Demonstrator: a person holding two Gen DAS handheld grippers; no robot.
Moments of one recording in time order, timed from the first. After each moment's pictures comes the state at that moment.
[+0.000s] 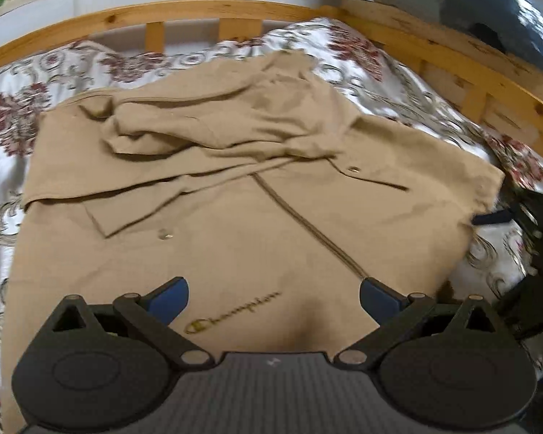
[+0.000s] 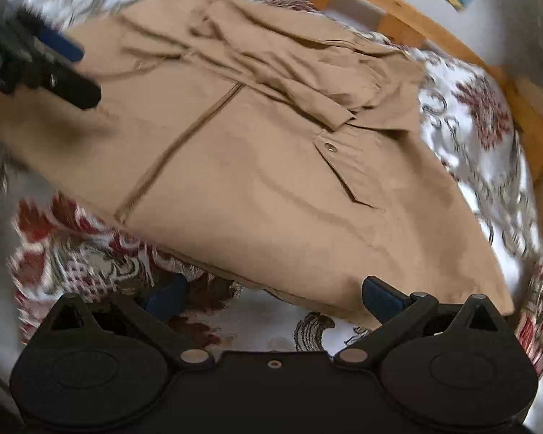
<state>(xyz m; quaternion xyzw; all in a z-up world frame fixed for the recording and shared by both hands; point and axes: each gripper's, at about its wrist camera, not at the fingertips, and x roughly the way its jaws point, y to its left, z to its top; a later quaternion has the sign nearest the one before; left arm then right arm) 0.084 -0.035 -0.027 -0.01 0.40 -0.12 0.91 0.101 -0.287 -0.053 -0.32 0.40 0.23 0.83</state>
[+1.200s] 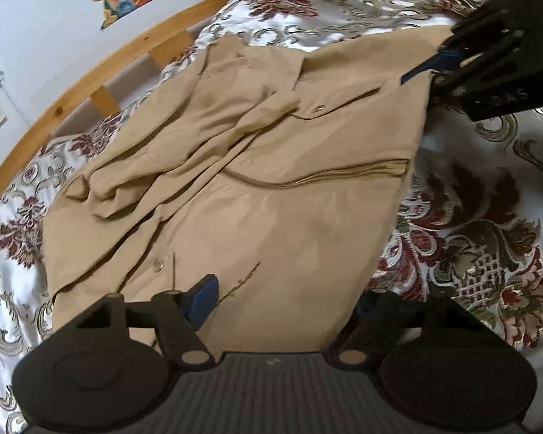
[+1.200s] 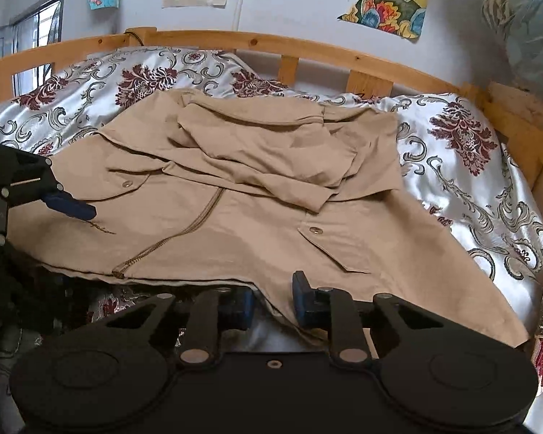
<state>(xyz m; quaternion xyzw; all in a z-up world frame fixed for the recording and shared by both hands) 0.074 -0.106 -0.055 0.24 0.39 -0.10 0.88 0.126 -0.306 -0.022 -0.15 0.32 0.26 0.90</state>
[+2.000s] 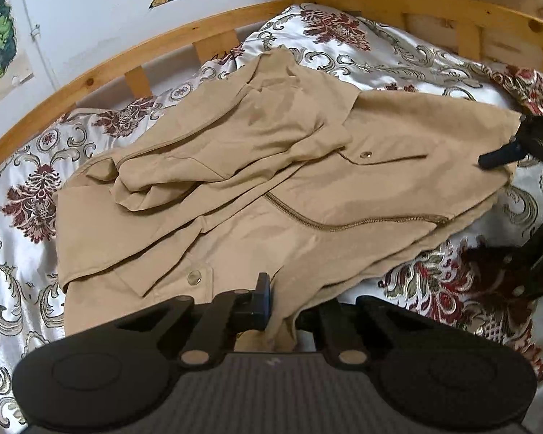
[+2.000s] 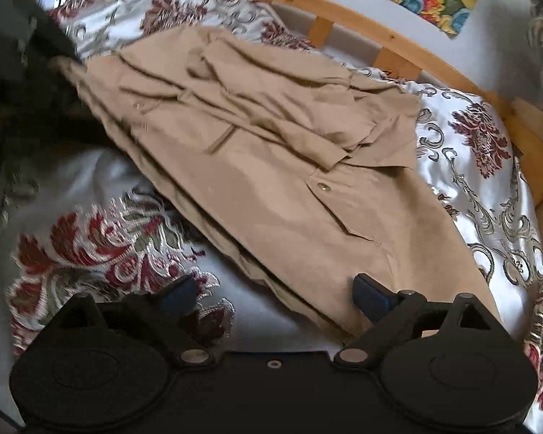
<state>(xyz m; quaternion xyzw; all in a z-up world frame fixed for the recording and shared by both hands) 0.103 -0.068 -0.013 0.15 0.39 -0.09 0.90 0.119 -0.295 -0.050 -0.28 0.35 0.26 0.86</state>
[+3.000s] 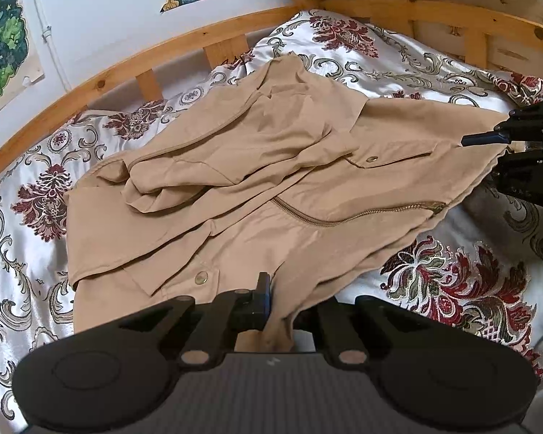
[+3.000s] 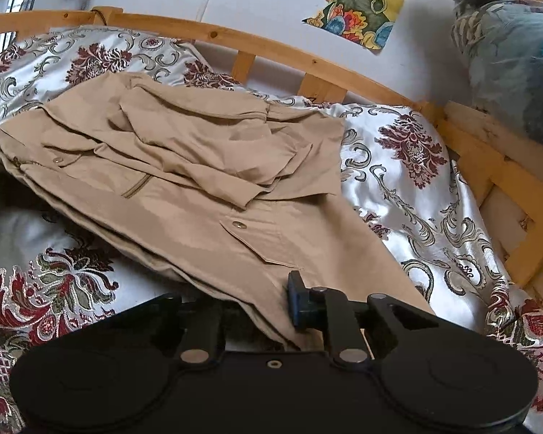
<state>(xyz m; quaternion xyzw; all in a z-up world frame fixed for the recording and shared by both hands) 0.097 -0.071 -0.007 0.14 0.38 -0.07 0.91 0.148 -0.325 -0.036 -0.22 0.28 0.19 0.91</state>
